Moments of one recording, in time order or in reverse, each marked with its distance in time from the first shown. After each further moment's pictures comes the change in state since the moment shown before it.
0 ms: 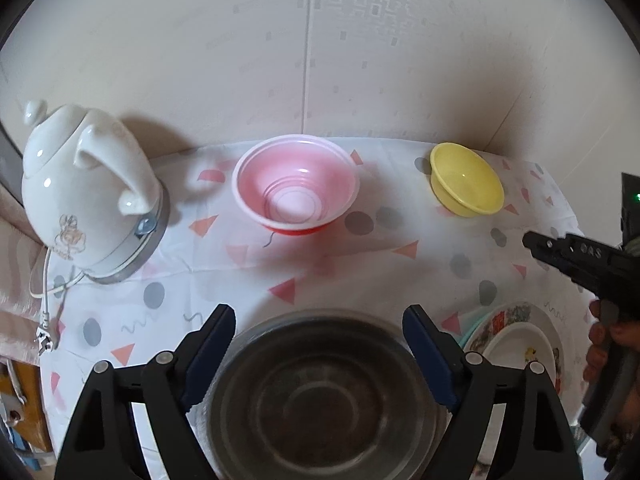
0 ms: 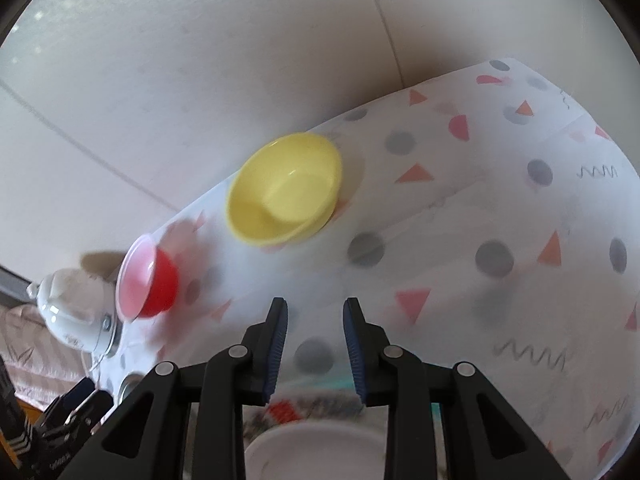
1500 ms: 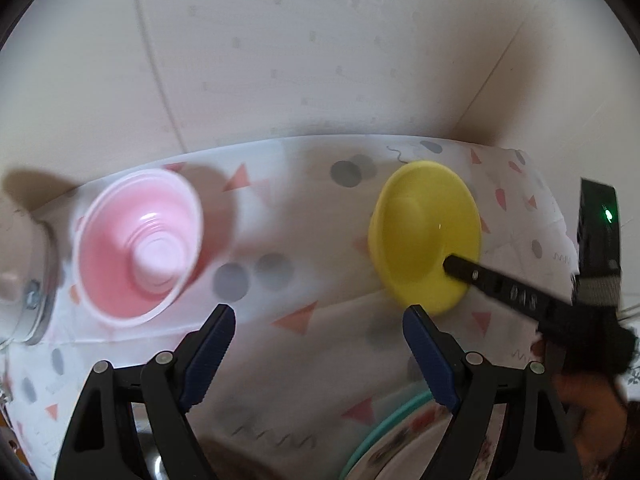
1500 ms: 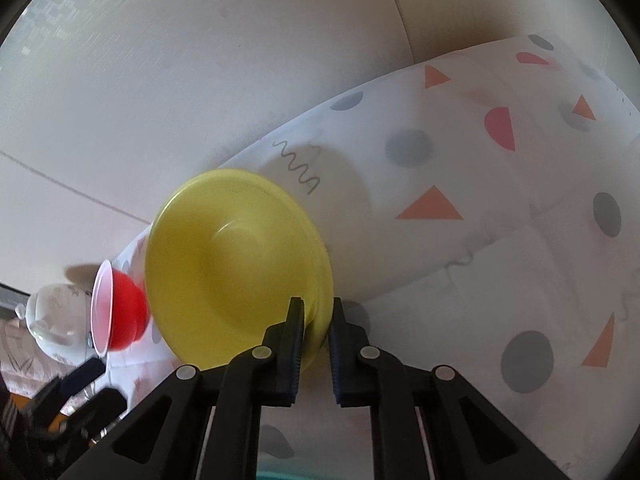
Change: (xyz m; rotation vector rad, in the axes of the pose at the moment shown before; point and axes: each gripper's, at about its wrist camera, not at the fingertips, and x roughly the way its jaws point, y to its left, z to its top) left arm 0.083 -0.098 0.069 0.062 0.116 -0.099; right arm 0.061 -0.025 0.034 -0.025 0.113 0.071
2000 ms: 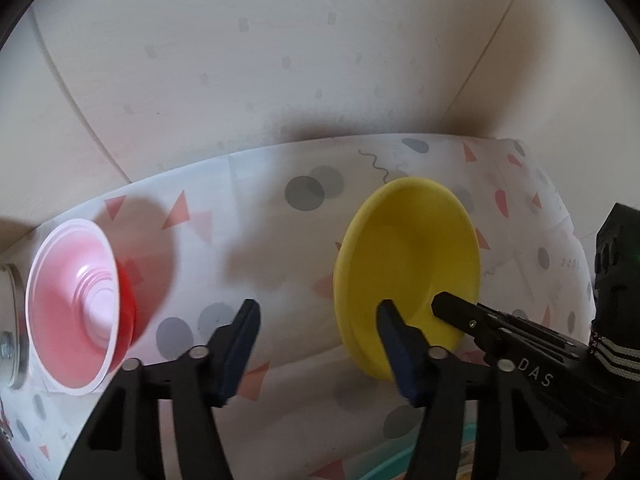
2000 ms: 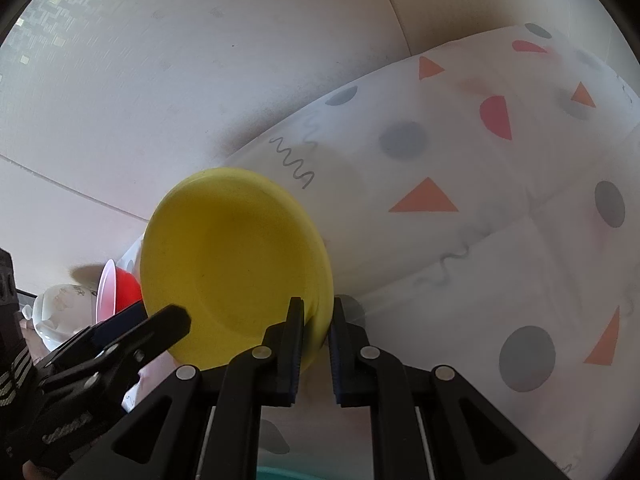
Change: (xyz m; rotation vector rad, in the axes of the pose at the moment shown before) left arm 0.041 -0.030 0.030 0.069 0.019 -0.006; right arm 0.003 -0.015 0.003 0.028 0.010 0.039
